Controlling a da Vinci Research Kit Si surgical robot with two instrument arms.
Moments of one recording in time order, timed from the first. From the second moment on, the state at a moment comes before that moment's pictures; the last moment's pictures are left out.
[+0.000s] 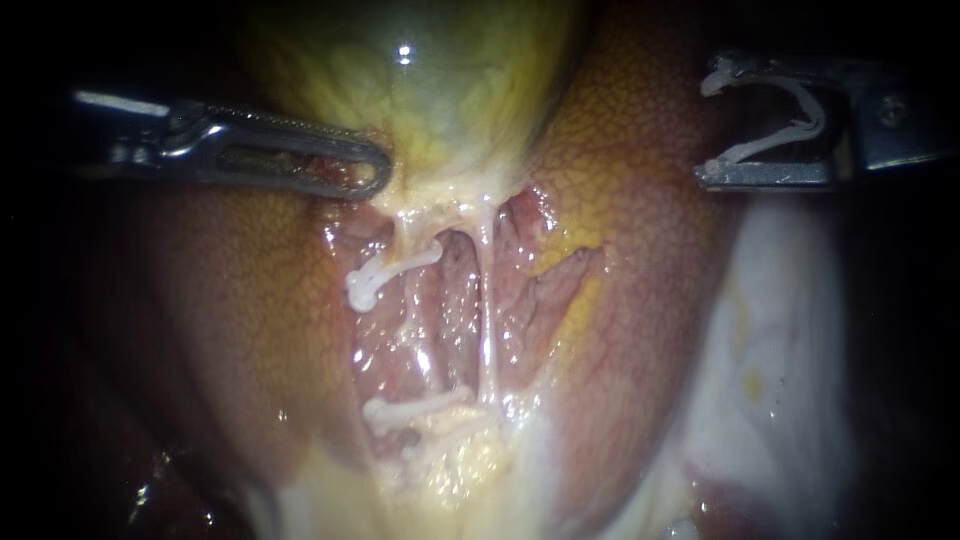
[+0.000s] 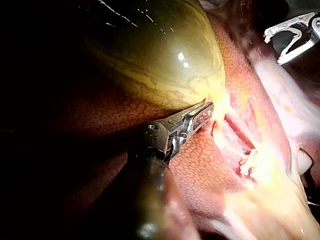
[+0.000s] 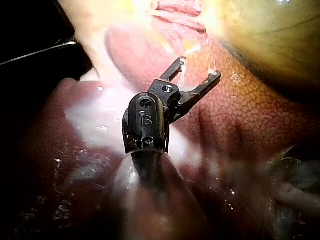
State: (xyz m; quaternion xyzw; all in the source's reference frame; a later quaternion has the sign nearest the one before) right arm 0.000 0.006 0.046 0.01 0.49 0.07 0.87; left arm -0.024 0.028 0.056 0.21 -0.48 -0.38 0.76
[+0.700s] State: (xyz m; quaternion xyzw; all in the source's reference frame) right arm 0.000 0.006 0.046 0.01 0.49 0.07 0.87; left arm -0.020 0.030 0.049 0.20 -0.49 -0.40 0.75
